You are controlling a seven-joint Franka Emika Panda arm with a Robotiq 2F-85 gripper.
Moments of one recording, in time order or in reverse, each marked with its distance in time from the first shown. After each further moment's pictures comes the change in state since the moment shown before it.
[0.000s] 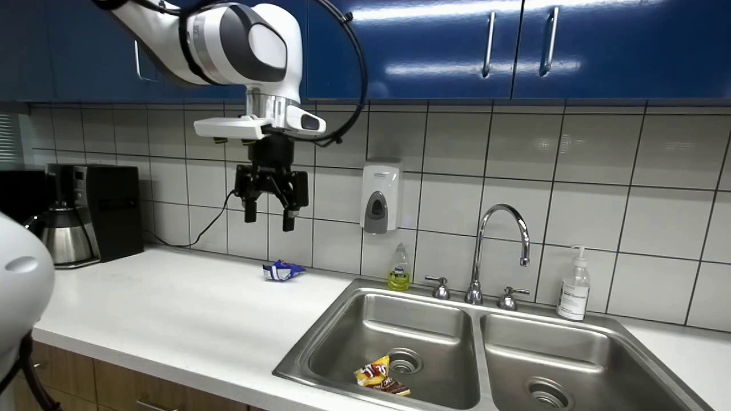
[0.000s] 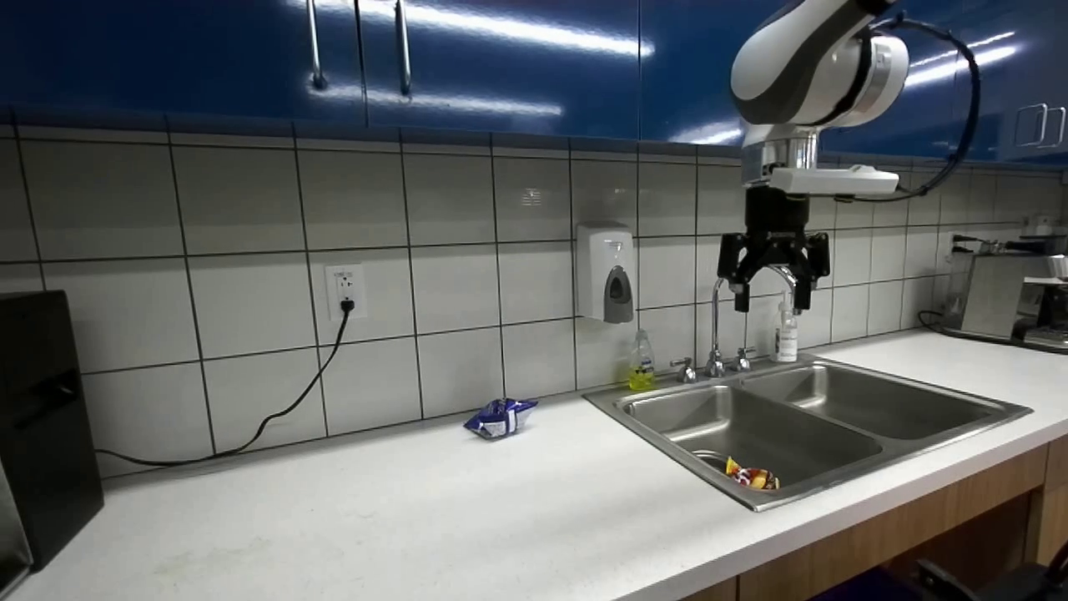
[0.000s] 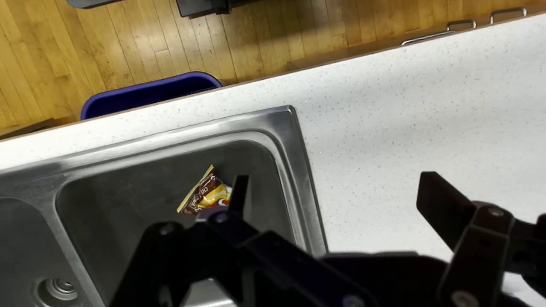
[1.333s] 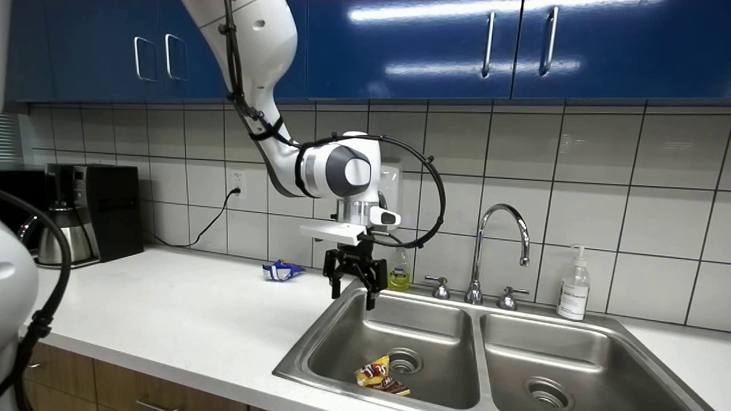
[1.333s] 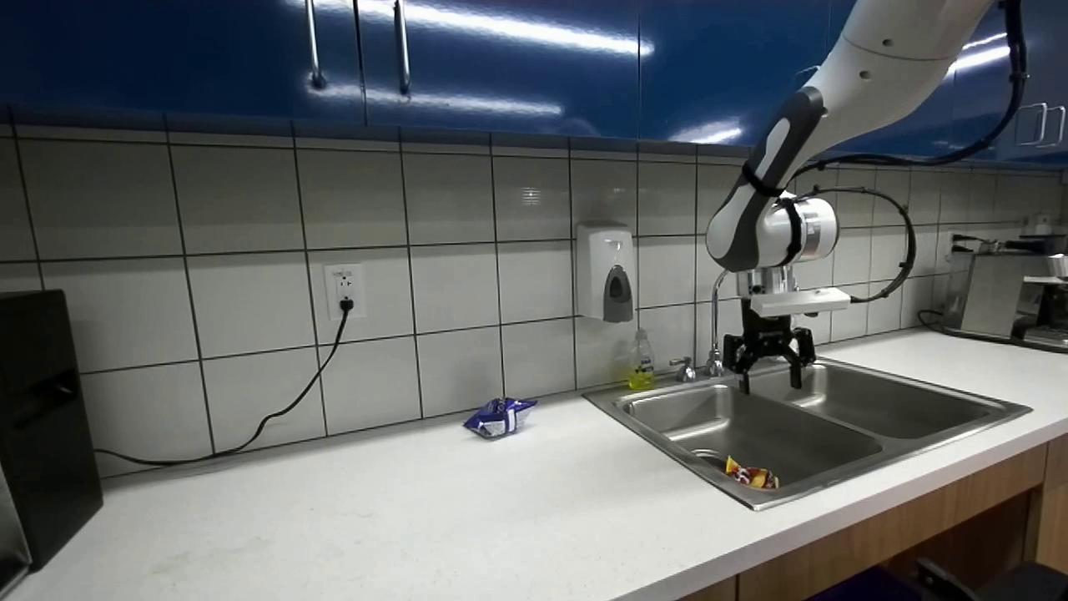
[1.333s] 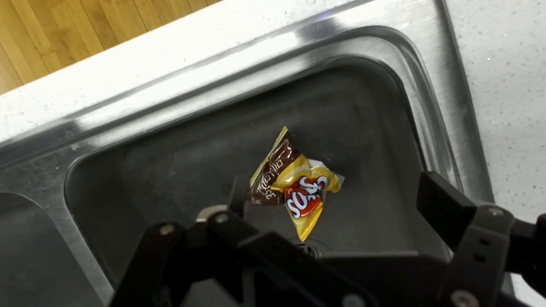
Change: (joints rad) arm -0.087 0.682 -0.113 0.248 -0.026 0.376 -0.058
